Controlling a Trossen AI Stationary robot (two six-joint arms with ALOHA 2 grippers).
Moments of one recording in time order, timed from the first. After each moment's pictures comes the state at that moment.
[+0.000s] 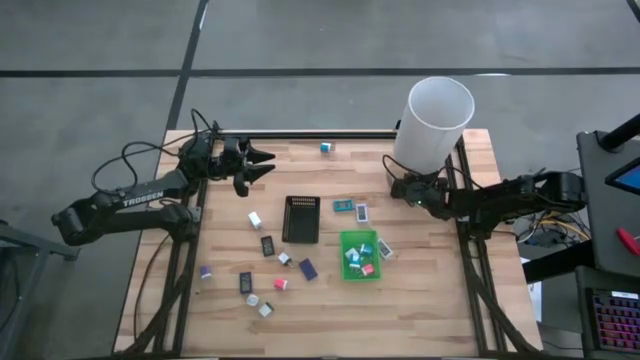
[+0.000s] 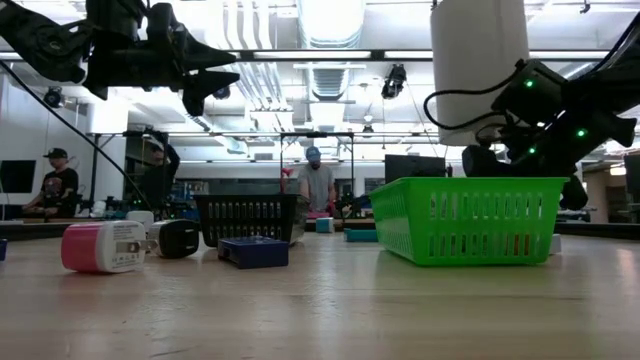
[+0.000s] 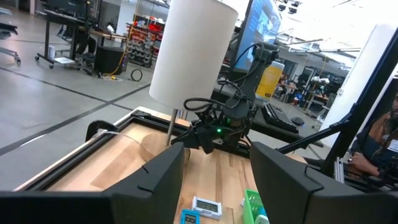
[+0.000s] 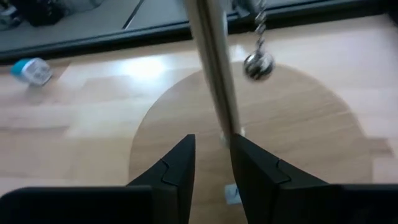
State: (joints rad) left arm 0.67 0.93 0.37 0.60 0.59 -0.29; right arm -0.27 1.21 0.19 0.22 0.81 0.99
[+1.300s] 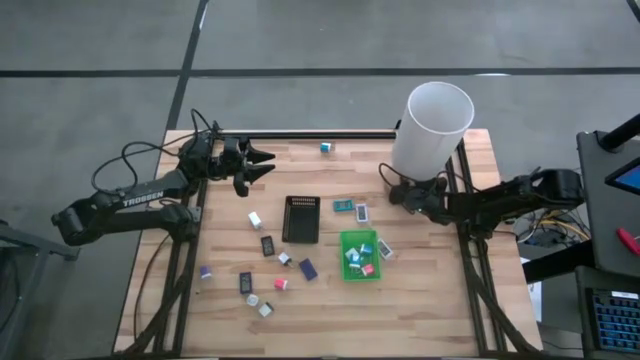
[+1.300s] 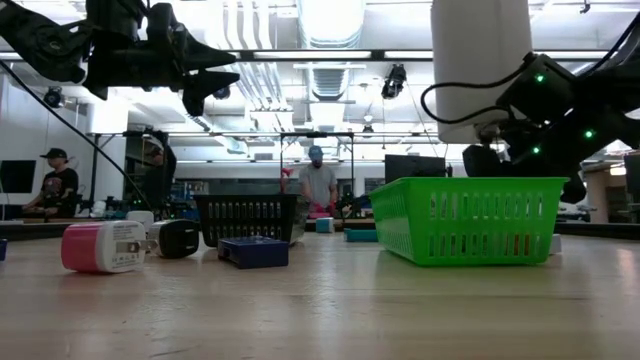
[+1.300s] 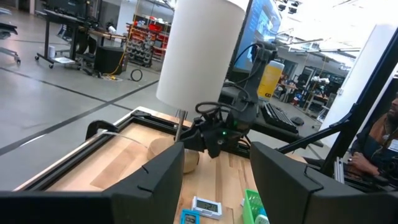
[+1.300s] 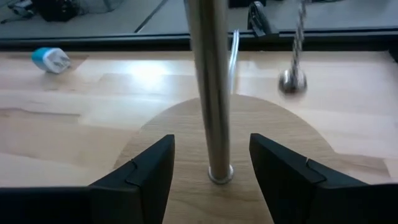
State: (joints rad) left arm 0.66 0.93 0.37 0.60 0.59 -0.29; right arm -0.17 1.24 0.17 0.27 0.92 0.90
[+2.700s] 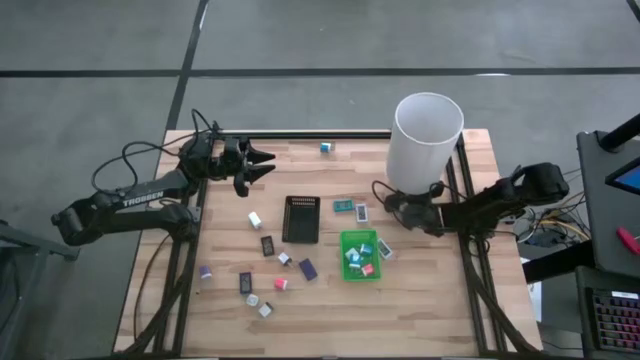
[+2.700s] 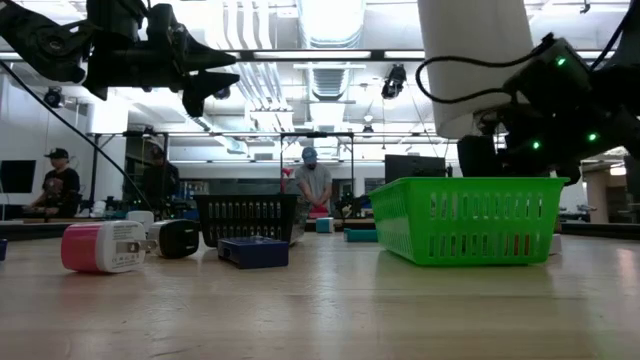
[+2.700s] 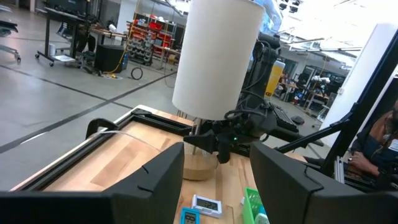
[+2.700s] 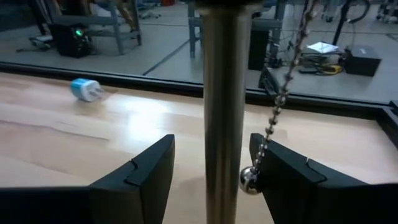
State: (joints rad) left arm 0.67 0.93 0.37 0.59 0.59 -0.29; right arm 0.05 1.40 0.19 0.53 1.23 0.73
